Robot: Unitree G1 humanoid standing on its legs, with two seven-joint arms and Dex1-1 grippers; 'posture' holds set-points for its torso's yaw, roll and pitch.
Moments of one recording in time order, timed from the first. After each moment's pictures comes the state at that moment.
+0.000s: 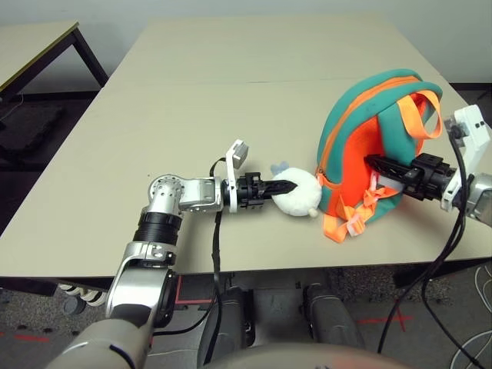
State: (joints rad) left arm -0.62 0.30 0.07 0.38 -1.37 1.44 -0.25; right arm -0.25 -0.77 -0.30 -0.39 0.92 1.02 0.53
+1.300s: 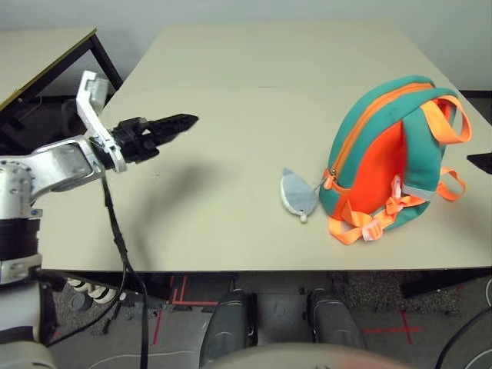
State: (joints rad) left arm -0.47 0.89 0.26 0.23 -1.25 0.78 -0.10; right arm -0.12 -1.16 -0.74 -0.07 0.94 1.14 0.56
